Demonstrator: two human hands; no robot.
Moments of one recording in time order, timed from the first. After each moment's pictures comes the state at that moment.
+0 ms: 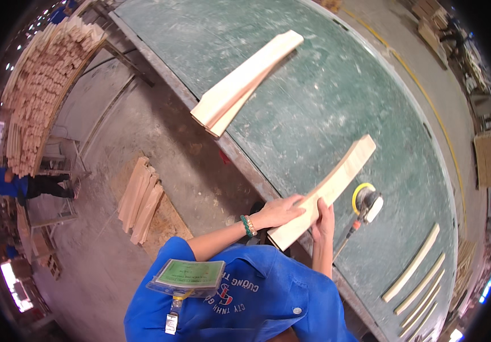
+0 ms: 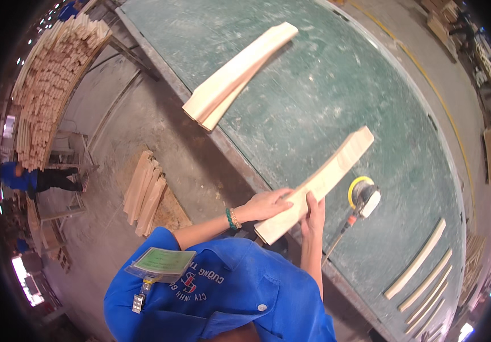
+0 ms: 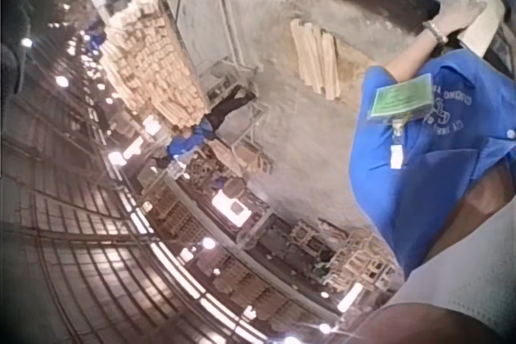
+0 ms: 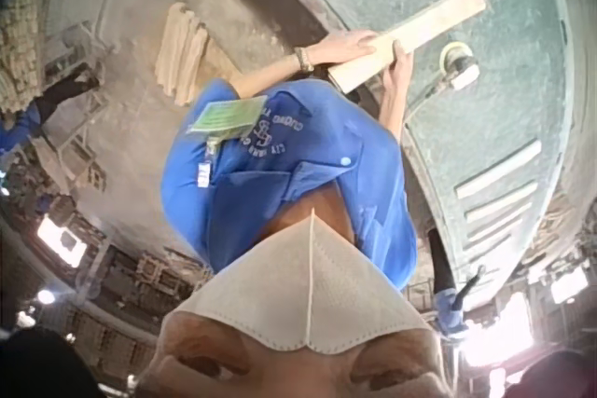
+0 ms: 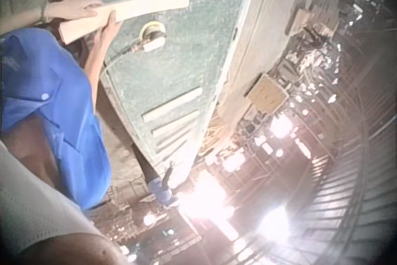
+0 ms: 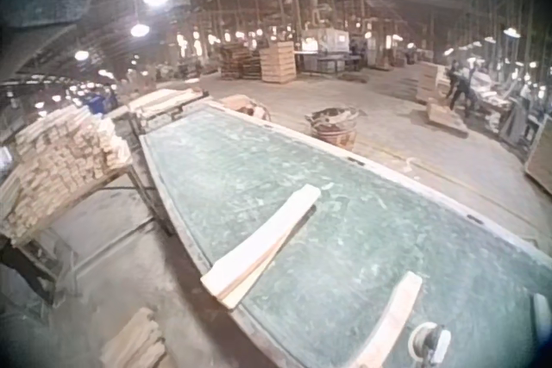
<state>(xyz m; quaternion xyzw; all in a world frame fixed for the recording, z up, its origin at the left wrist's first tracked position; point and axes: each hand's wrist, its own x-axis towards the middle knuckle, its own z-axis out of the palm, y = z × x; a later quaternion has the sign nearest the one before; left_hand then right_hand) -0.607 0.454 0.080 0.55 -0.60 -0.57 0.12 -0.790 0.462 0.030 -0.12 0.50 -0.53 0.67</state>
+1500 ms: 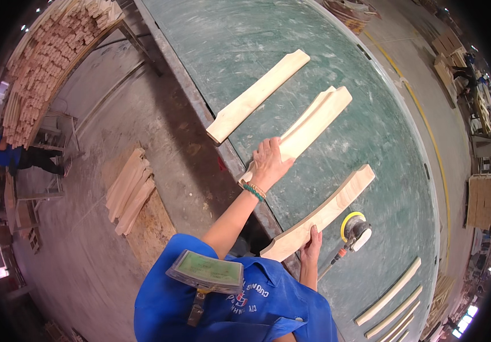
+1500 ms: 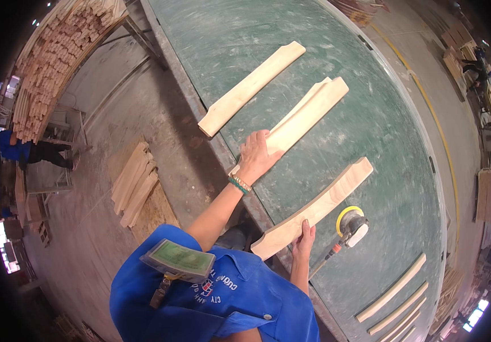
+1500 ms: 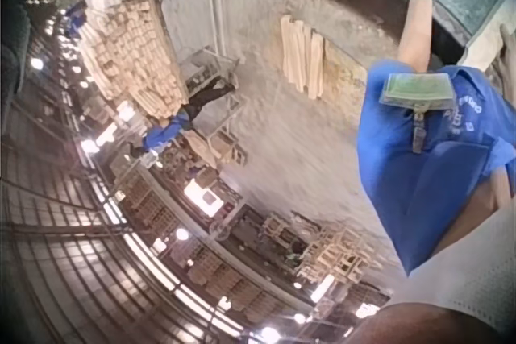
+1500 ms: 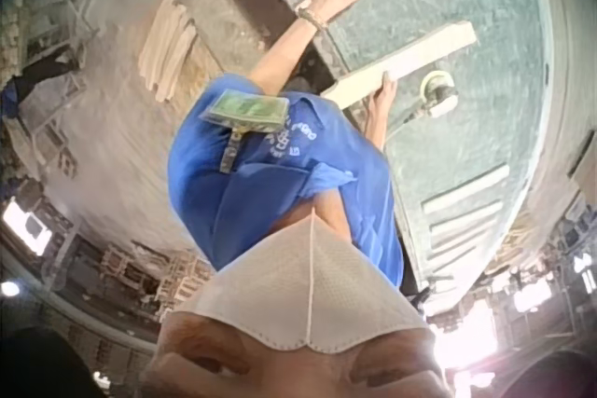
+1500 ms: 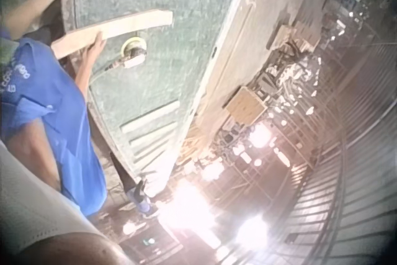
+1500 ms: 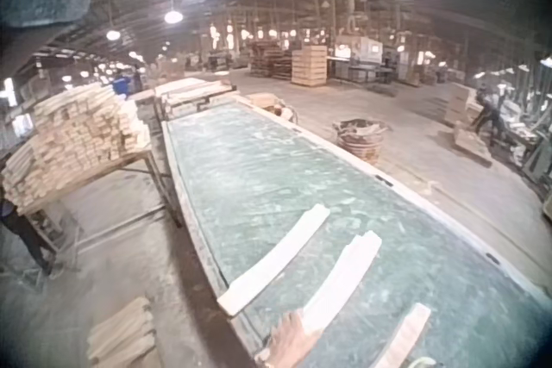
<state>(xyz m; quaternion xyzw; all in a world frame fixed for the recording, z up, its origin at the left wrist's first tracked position) -0.560 0.321 0.051 0.78 -0.55 -0.16 0.23 -0.810 0.471 -0.013 -0.09 0.54 -0.51 0.67</state>
